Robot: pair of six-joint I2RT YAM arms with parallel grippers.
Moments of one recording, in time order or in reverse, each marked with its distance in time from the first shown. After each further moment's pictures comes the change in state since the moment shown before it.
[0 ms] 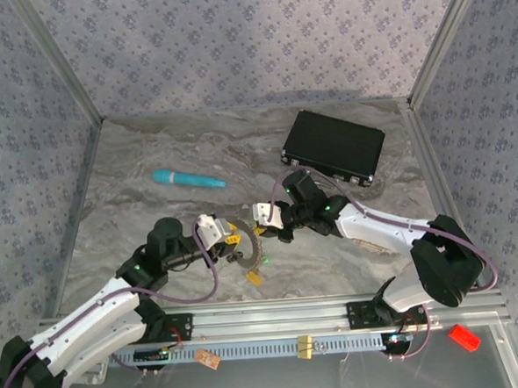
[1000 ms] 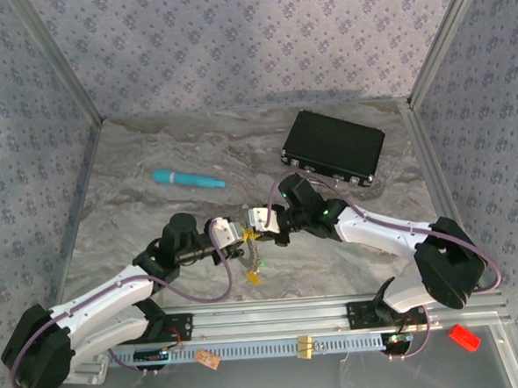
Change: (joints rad) left arm -0.015 0.193 -0.013 0.150 0.017 0.138; right arm 0.056 -0.015 0.000 0.028 0.005 0.003
